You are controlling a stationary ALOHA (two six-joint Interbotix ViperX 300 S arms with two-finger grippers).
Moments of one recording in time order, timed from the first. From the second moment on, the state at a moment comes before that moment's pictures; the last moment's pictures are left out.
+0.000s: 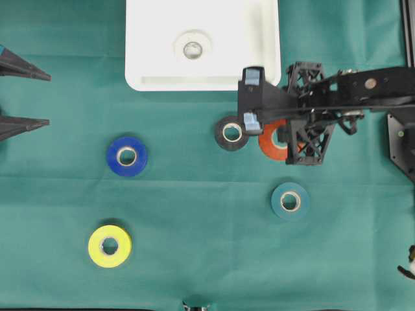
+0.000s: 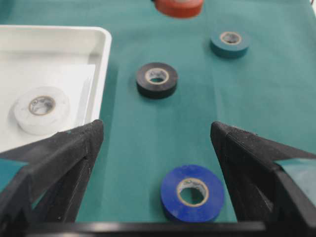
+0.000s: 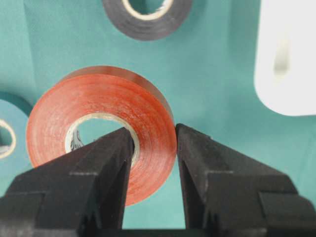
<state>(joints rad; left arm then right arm) 0.02 -1.12 1.19 -0.01 0.19 -0.01 0.03 -0.17 0.50 -0.08 1.04 0.26</state>
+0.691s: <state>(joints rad) 0.02 -1.13 1.19 -0.01 0.19 -0.01 0.03 -0.25 0.27 -0.15 1.39 0.27</state>
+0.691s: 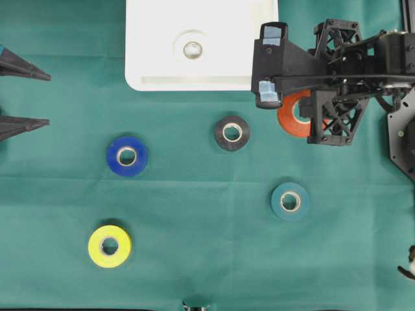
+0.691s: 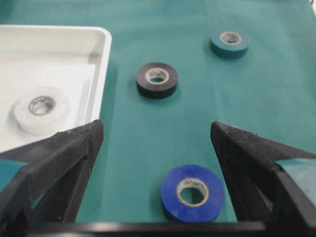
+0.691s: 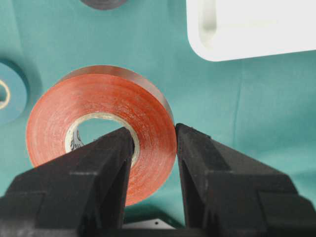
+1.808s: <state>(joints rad) 0.02 -1.13 1.19 -0.01 0.19 -0.01 0.03 -0.27 0.26 -0.15 1.42 0.27</state>
